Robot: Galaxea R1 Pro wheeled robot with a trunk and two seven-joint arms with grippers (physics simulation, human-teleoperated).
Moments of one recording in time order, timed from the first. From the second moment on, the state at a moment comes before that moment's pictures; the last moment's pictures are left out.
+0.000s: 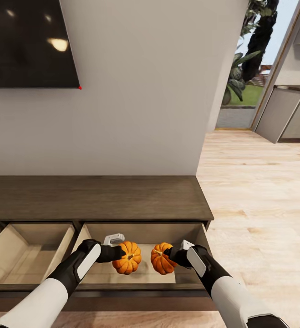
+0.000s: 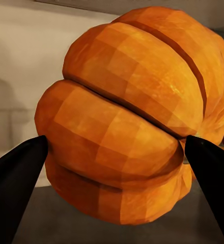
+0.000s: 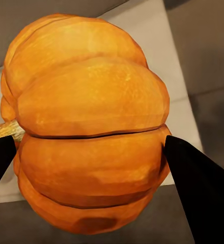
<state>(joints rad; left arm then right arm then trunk) -0.67 0.06 -0.34 -0.70 0.62 0.71 0.04 -0.72 0.12 0.07 -0.45 -0.55 0.52 -0.12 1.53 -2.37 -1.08</state>
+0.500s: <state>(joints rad) -0.67 0.06 -0.34 -0.70 0.62 0.71 0.04 -0.72 0.12 0.07 -0.45 -0.55 0.52 -0.18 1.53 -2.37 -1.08</state>
